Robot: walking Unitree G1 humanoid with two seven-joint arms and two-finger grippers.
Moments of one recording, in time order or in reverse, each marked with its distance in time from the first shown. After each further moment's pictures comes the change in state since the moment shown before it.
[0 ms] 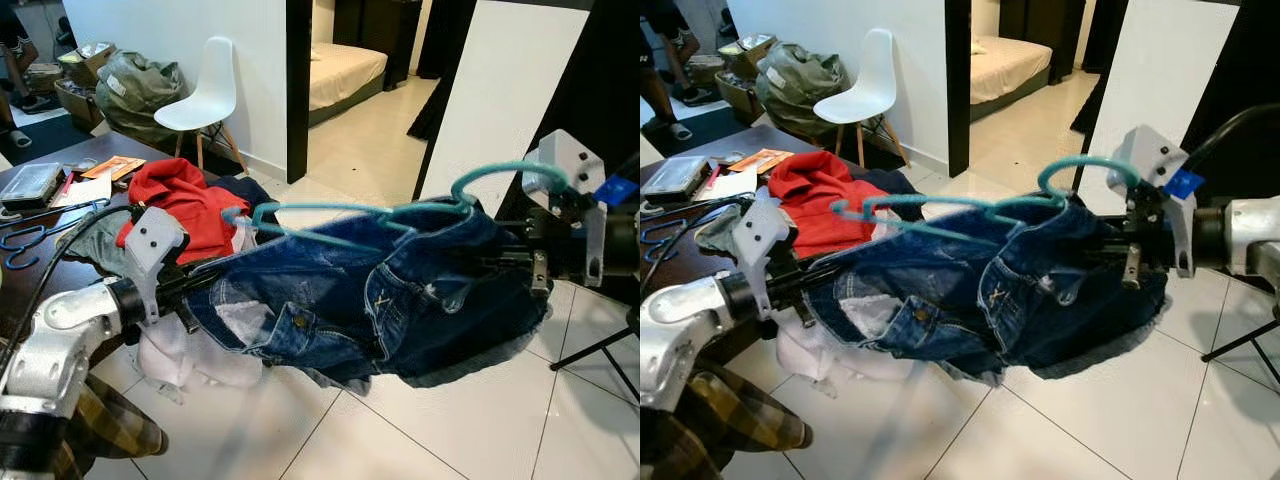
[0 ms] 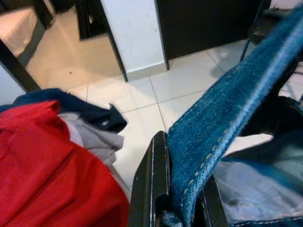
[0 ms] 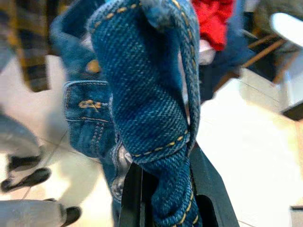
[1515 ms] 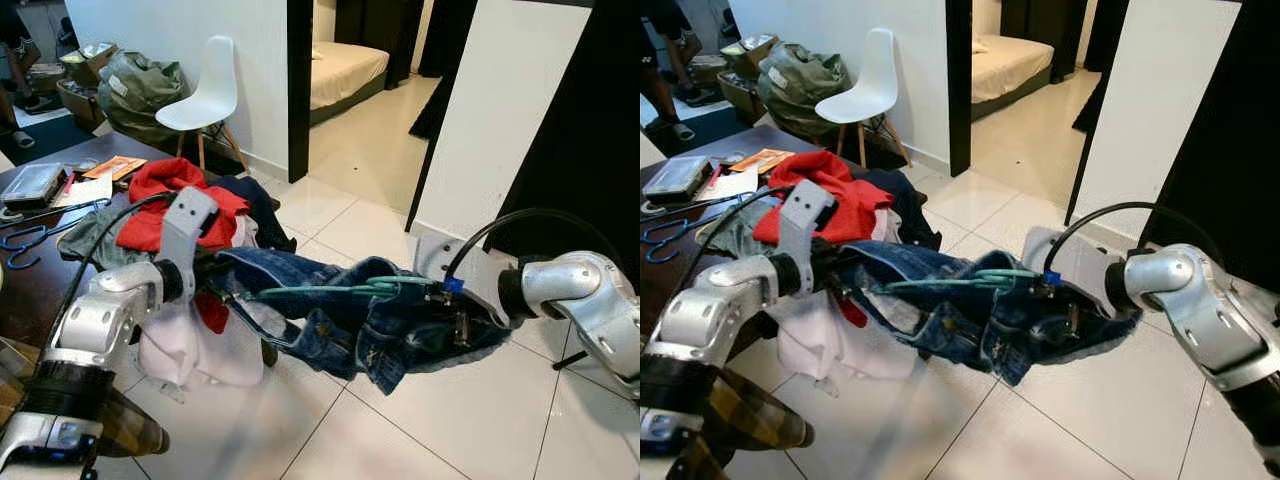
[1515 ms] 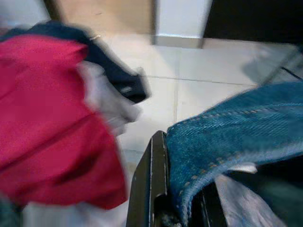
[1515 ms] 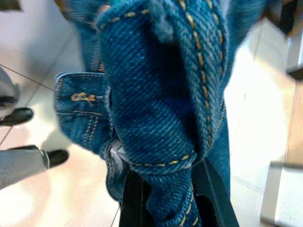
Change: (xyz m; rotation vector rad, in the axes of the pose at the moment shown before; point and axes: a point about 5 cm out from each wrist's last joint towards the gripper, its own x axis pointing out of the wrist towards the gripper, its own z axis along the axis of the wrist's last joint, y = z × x) left arm 0.033 0.010 -0.016 -0.293 0.162 0.267; right arm 0.068 0.018 -0.037 -0.131 0.263 0.029
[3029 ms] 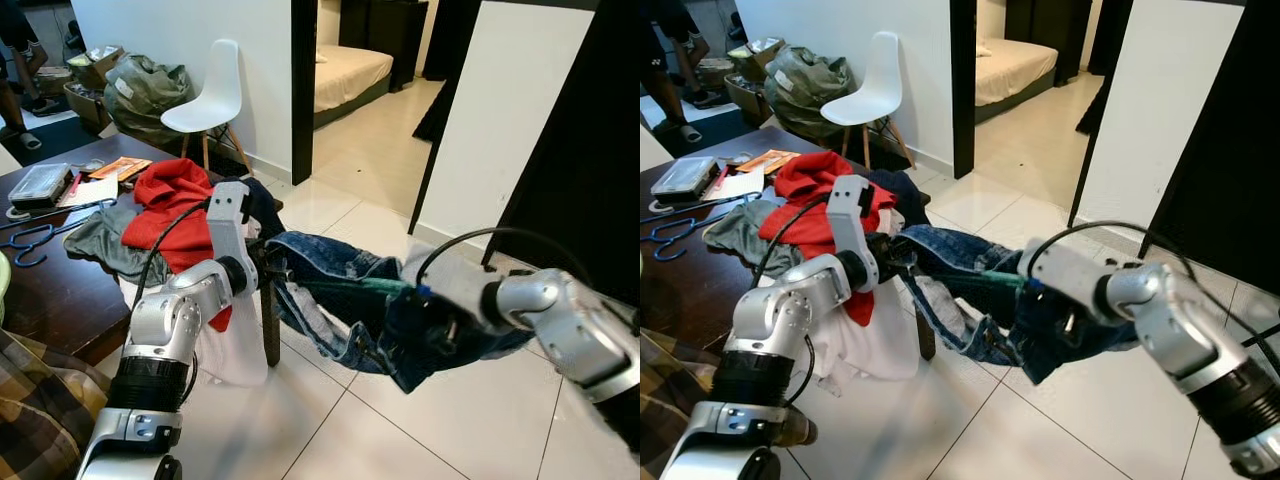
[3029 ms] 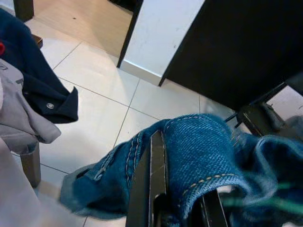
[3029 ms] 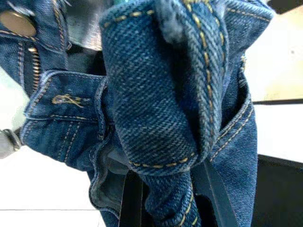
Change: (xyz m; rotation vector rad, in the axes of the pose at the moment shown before) left arm 0.041 -0.075 0.014 -0.425 -0.114 -0.063; right arm 0.039 0.003 -0.036 0.089 0.273 -0.166
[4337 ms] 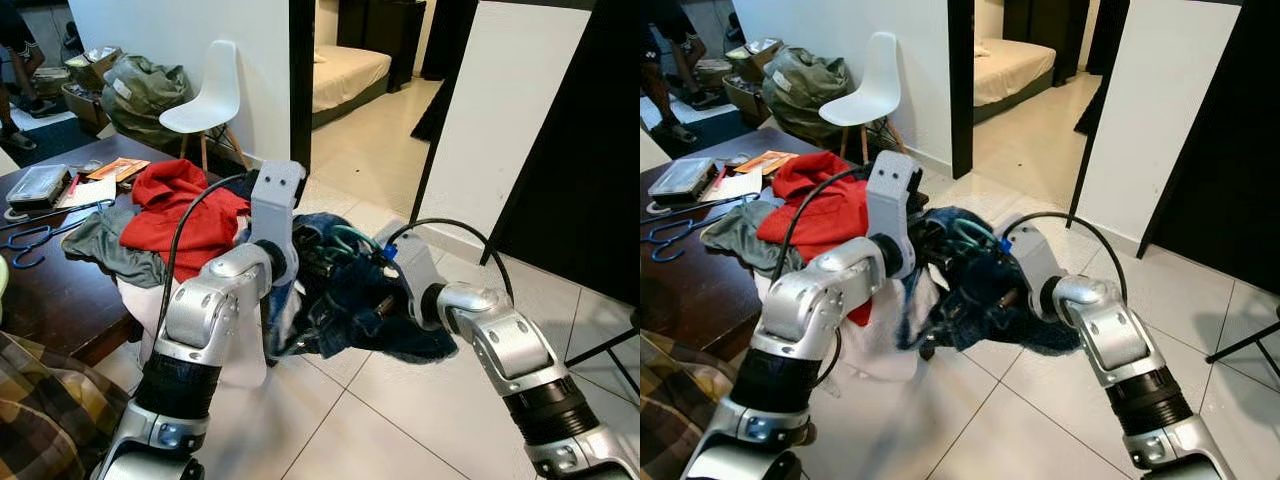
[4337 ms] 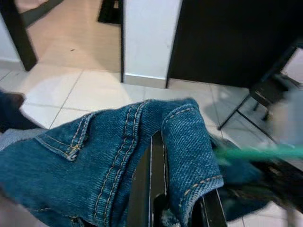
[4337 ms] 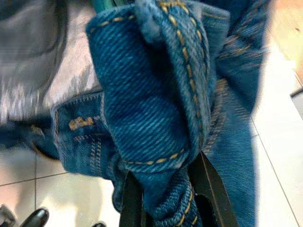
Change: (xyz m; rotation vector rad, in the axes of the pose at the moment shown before) left arm 0.003 -0.081 0.017 0.318 -0.014 -0.170; right arm 0.049 0.004 0.015 0.538 -0.237 -0.147
